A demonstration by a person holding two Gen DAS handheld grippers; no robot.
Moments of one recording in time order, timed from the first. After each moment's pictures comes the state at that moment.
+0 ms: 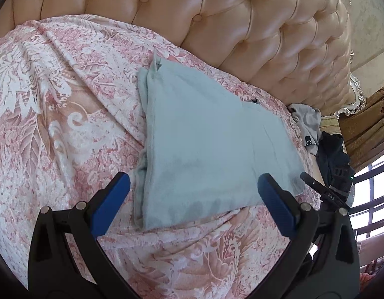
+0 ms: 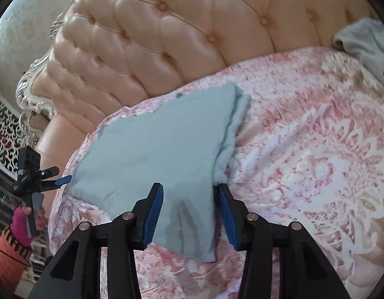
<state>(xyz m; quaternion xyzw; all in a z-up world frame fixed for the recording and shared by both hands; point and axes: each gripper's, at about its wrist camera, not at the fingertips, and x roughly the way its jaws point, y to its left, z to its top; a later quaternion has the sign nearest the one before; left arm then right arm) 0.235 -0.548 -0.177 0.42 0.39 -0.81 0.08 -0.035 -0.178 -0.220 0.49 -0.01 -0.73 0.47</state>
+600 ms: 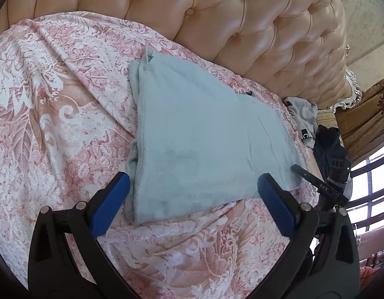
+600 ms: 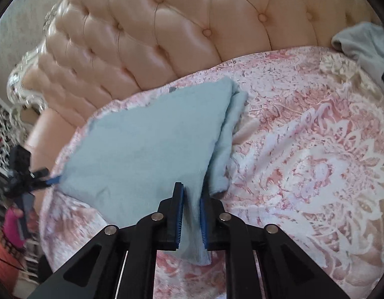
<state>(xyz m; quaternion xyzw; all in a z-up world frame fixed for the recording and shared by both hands) 0.235 -0.541 -0.179 0.43 0.38 -0.81 0.06 -0.032 -0.184 -0.222 0.51 0.03 -0.74 0.44</state>
